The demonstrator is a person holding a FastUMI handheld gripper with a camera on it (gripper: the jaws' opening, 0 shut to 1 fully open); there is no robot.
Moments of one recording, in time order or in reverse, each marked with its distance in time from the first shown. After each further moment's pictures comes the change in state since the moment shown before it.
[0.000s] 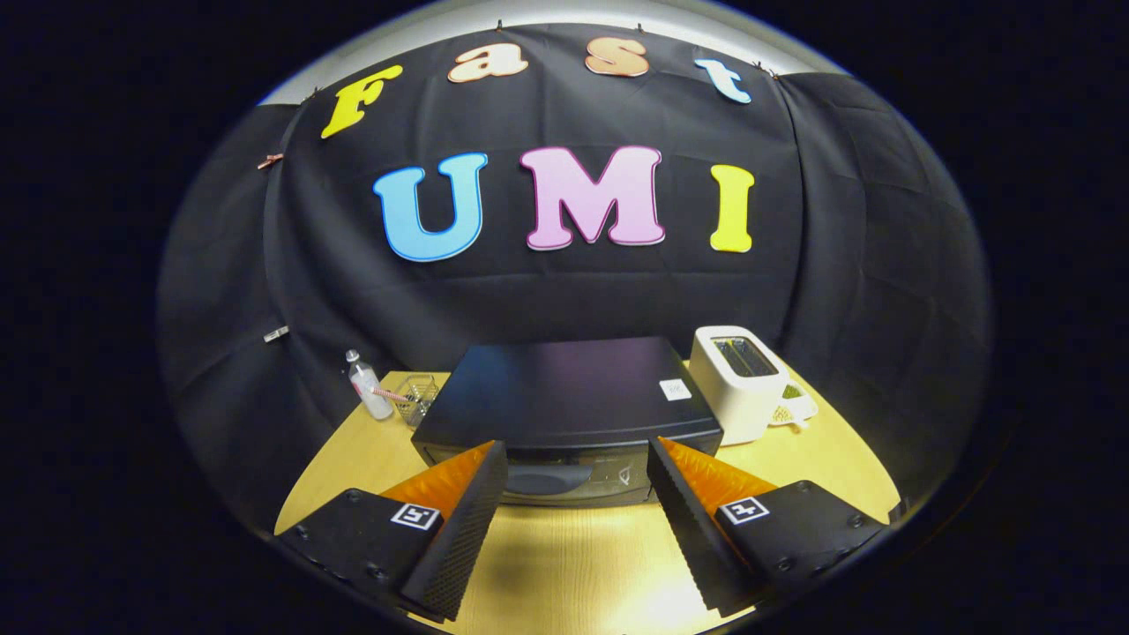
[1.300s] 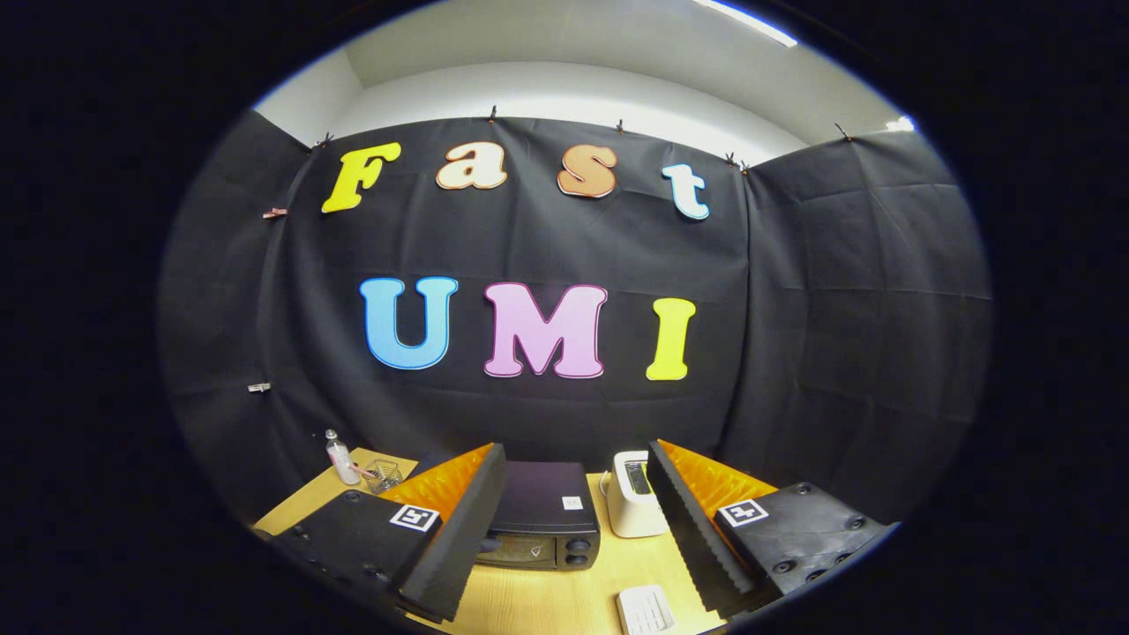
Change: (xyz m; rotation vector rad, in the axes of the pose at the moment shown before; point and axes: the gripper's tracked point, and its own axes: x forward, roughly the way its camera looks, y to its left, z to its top) arm -0.114 -0.080 0.130 -0.085 -0.344 -0.116
